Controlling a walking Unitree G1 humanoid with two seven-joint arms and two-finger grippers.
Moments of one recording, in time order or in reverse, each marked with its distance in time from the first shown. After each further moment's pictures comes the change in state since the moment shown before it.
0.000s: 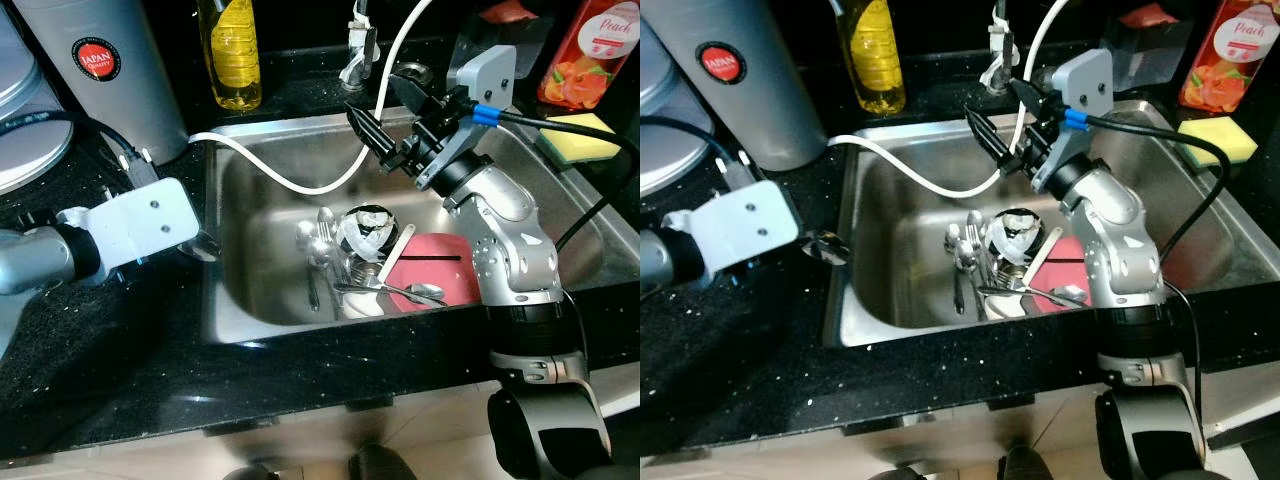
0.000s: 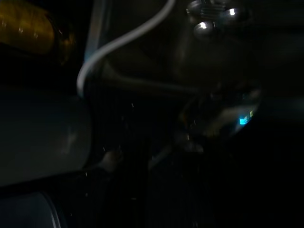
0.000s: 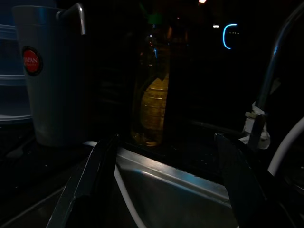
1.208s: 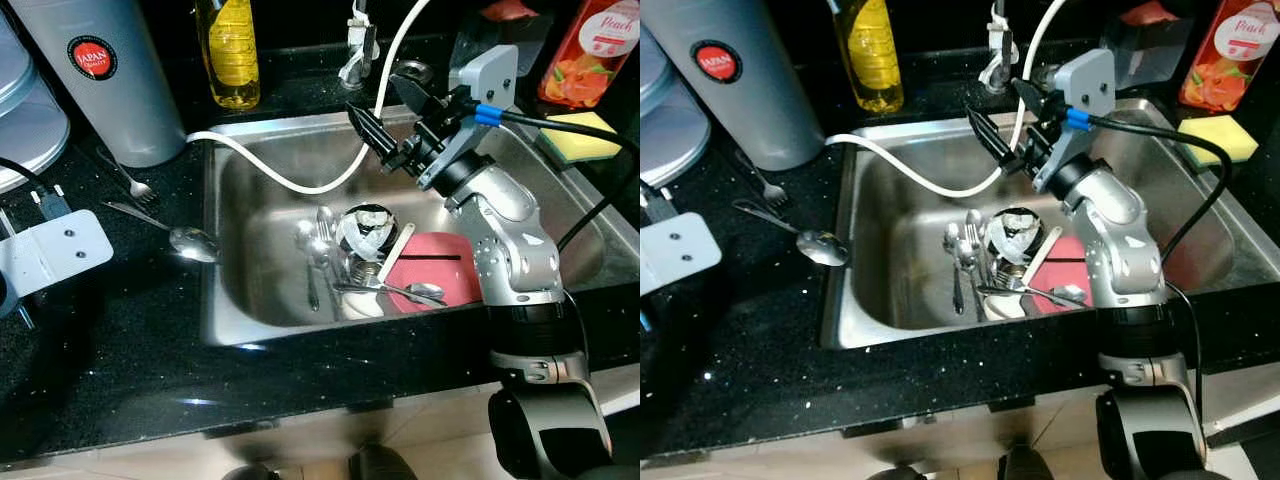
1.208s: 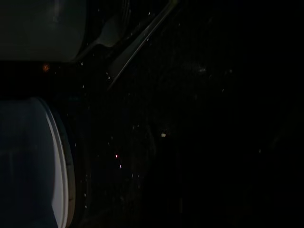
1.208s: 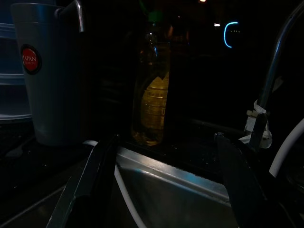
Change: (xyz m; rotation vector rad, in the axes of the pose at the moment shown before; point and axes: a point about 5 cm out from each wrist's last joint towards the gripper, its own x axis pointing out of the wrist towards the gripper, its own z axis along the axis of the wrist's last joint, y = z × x) left arm -0.033 0.004 -0.069 -0.048 0.248 0.049; right arm 0.000 -0.001 0.001 0.000 -0.003 0.001
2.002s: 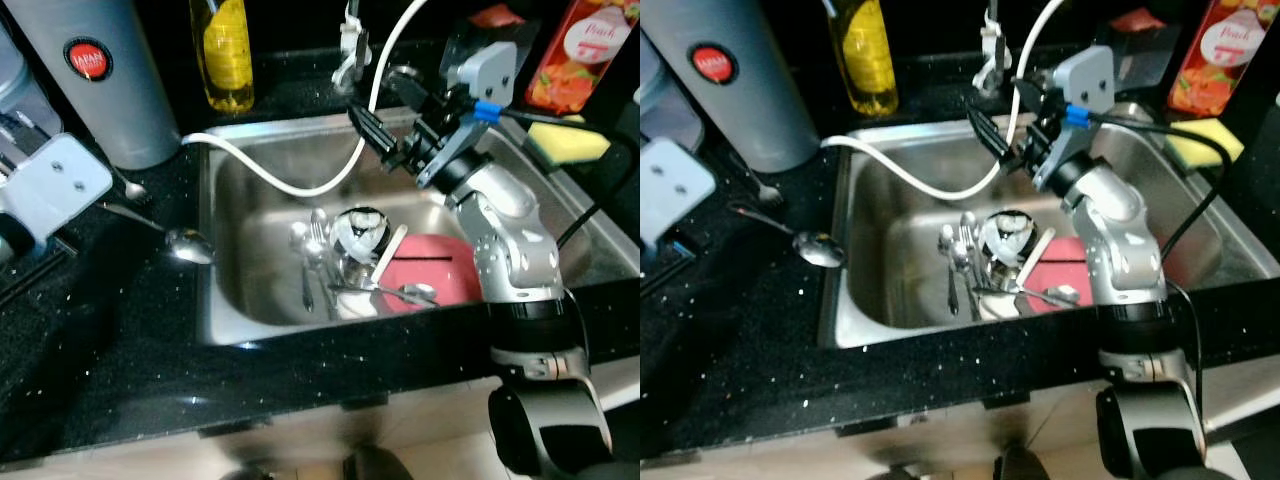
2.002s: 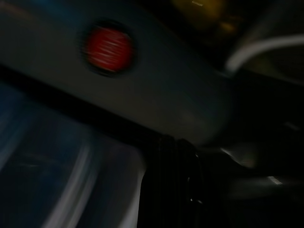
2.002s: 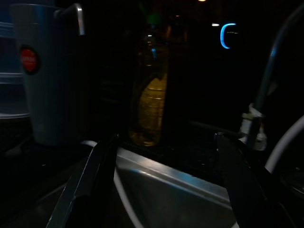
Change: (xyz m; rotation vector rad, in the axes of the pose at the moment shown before) left arm 0.012 0.040 0.039 -0.209 -0.304 0.538; right arm 0.002 0.000 -0.002 0.005 0.007 0.007
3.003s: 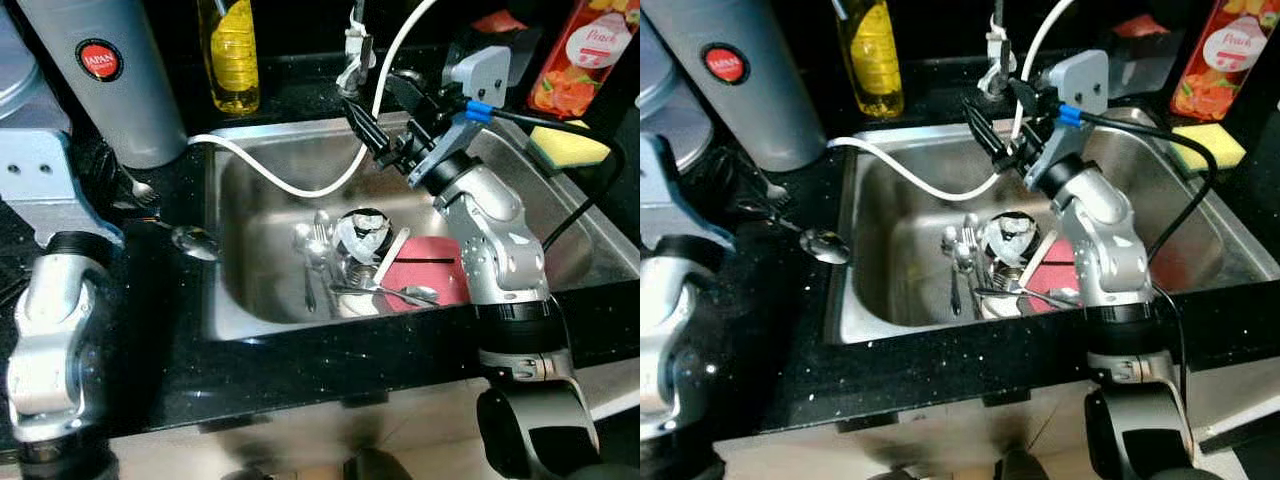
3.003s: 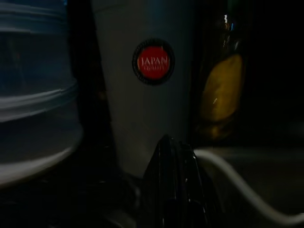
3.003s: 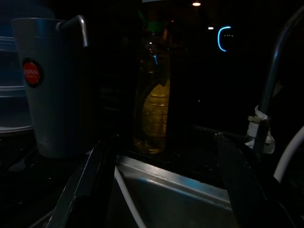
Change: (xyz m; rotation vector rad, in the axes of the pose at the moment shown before) left arm -0.007 -0.064 0.034 -0.922 -0.188 0.329; right arm 0.004 0.005 -0.005 0.045 -0.014 -0.054
